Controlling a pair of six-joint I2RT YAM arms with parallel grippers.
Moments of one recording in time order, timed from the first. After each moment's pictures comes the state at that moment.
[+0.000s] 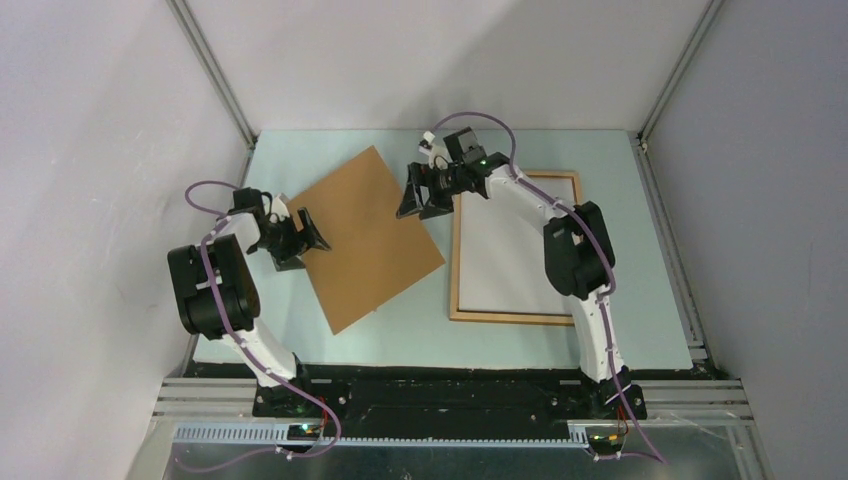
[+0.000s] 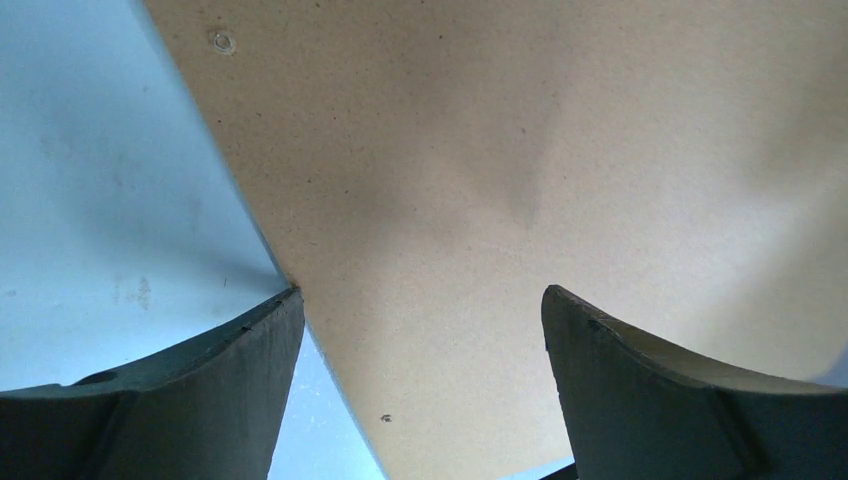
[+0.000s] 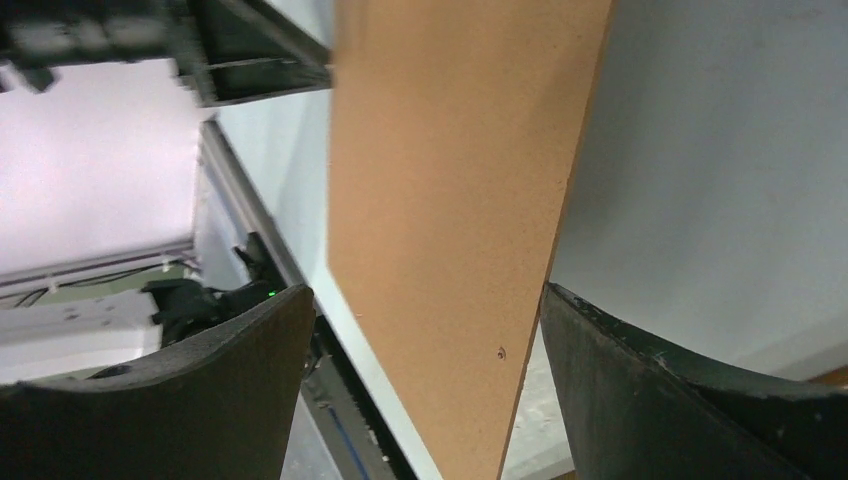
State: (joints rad) left arm 0.29 1.73 1.04 -0.54 0.49 -0.17; right arm 0.57 2.18 1.89 -0.49 -0.72 0.45
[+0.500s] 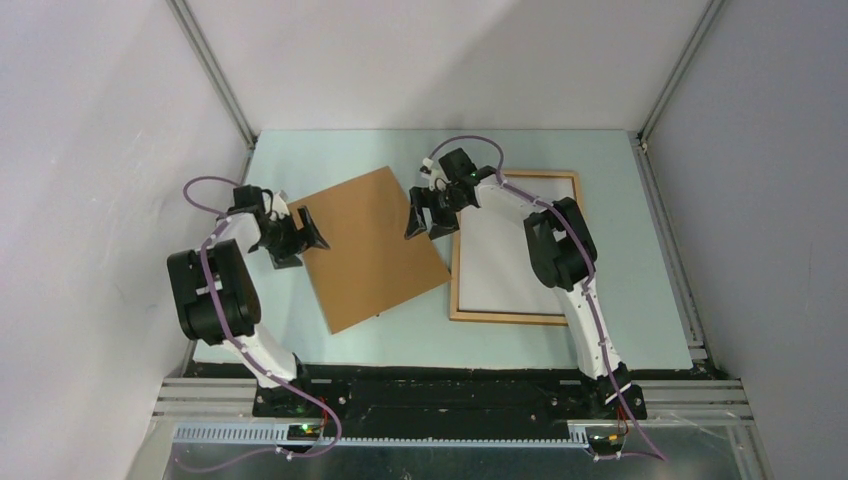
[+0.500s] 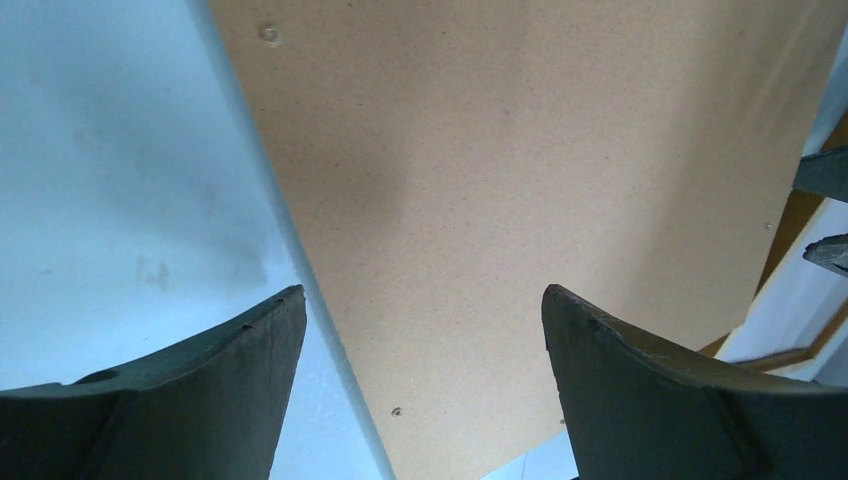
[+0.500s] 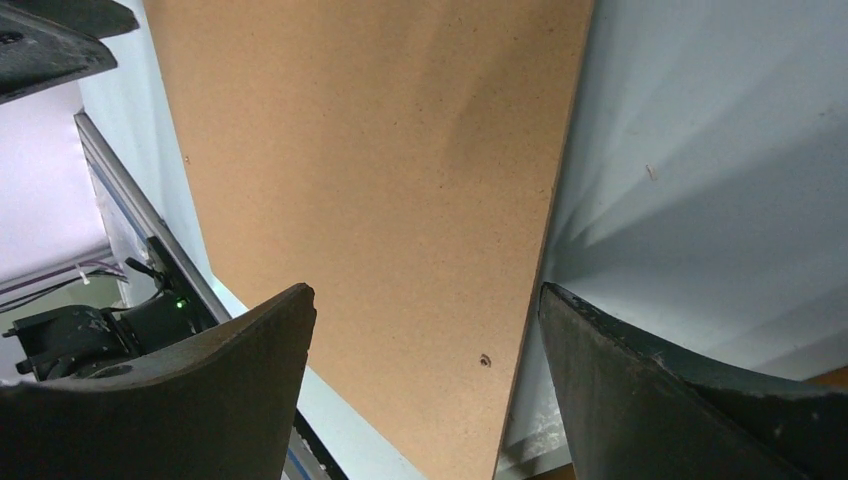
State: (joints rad) left arm 0.27 1.70 1.04 -0.55 0.45 -0.16; right arm 0.56 2.34 1.90 -0.56 -0.63 0.36
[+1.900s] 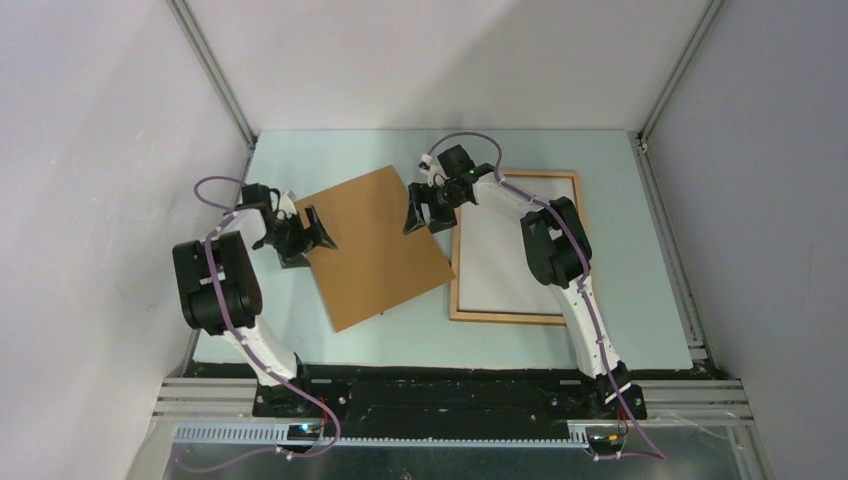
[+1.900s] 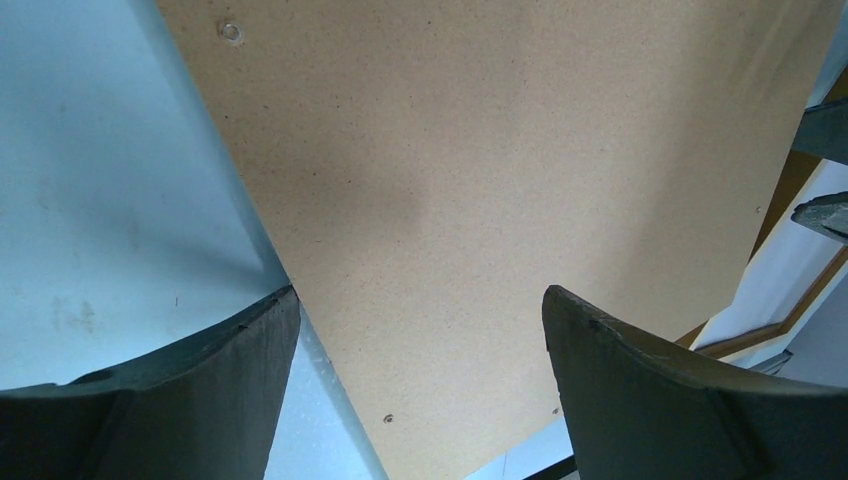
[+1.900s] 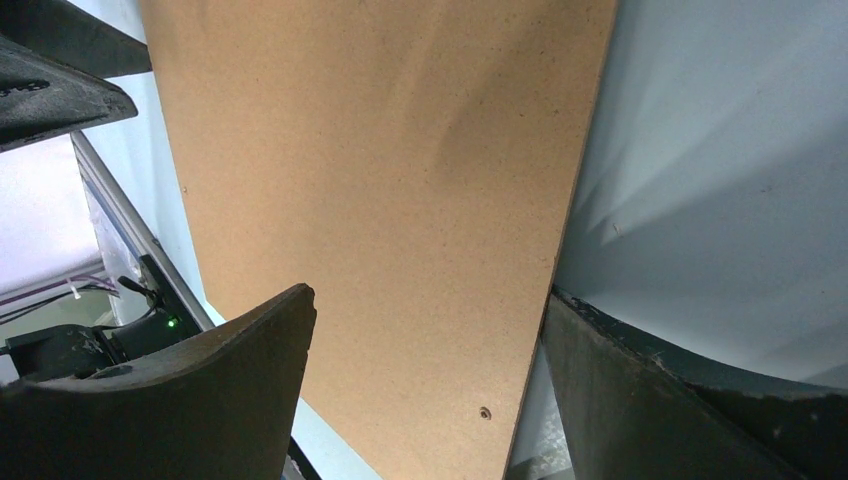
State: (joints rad) left arm 0.24 1.75 1.06 -0.56 0.49 -0.19; right arm 0.55 2.41 1.98 -0.57 -0.62 0.35
